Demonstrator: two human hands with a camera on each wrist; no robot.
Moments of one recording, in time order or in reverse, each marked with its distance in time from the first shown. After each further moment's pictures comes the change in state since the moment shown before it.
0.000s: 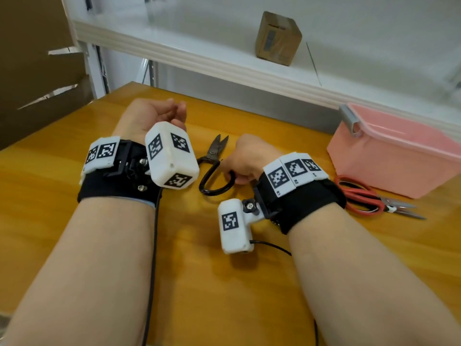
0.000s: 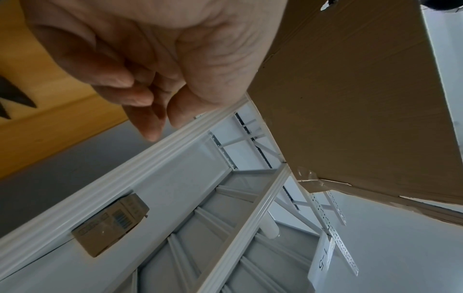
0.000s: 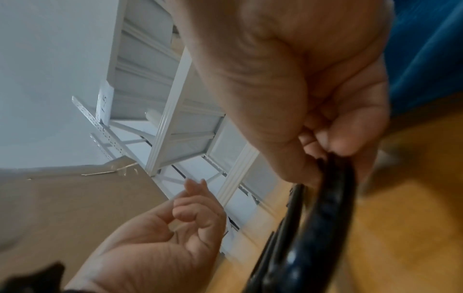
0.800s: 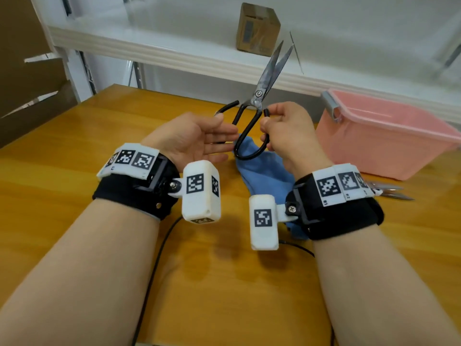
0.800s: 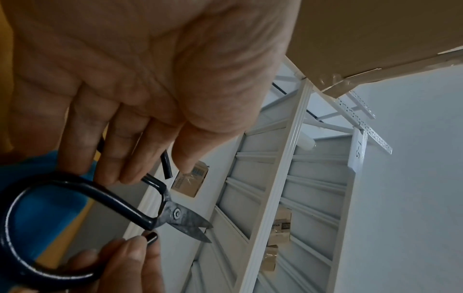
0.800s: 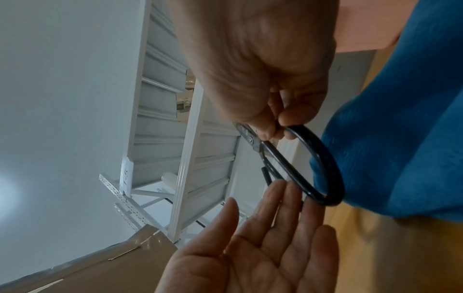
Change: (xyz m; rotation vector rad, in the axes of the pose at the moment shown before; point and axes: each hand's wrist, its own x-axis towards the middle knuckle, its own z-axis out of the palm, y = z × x) left_hand 0.001 -0.063 0.061 0.635 -0.206 -0.045; right_hand -0.003 0.074 -0.042 0.616 0.527 -0.139
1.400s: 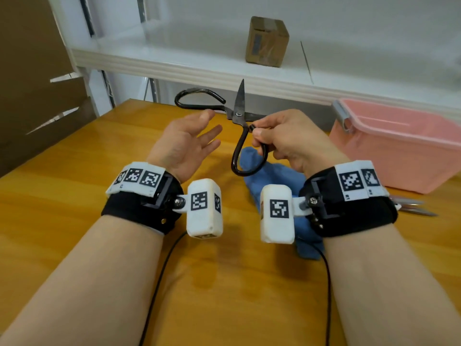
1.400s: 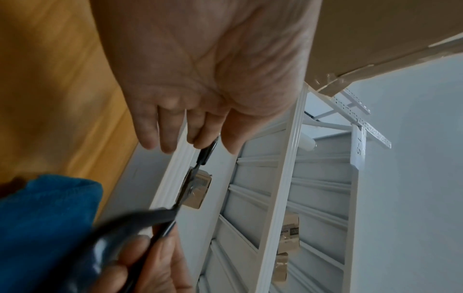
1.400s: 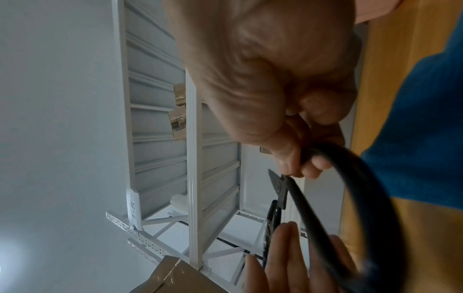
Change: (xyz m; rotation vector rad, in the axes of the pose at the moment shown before) left_hand 0.014 -0.003 -0.012 -0.246 0.210 0.375; right_hand 0.007 -0.025 -0.011 0.029 -0.292 0.061
